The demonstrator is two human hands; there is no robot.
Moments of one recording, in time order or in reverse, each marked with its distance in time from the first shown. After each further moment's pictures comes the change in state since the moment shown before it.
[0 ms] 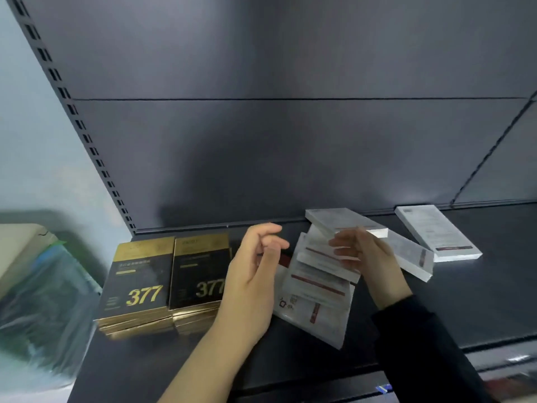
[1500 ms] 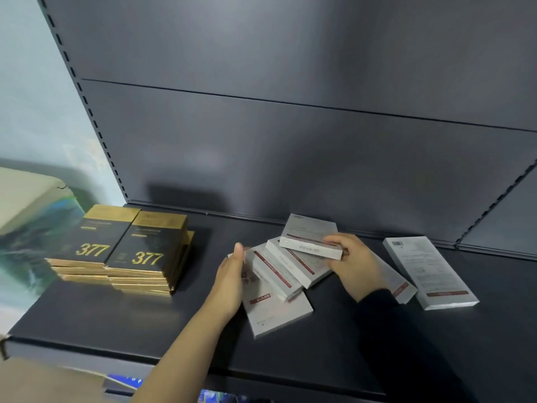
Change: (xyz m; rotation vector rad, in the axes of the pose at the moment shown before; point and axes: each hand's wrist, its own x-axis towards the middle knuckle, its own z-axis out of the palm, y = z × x) left_hand 0.016 -0.076 0.110 -0.070 0.201 -0.659; right_hand 0.078 0.010 -0.093 -0.586 -0.266 -0.275
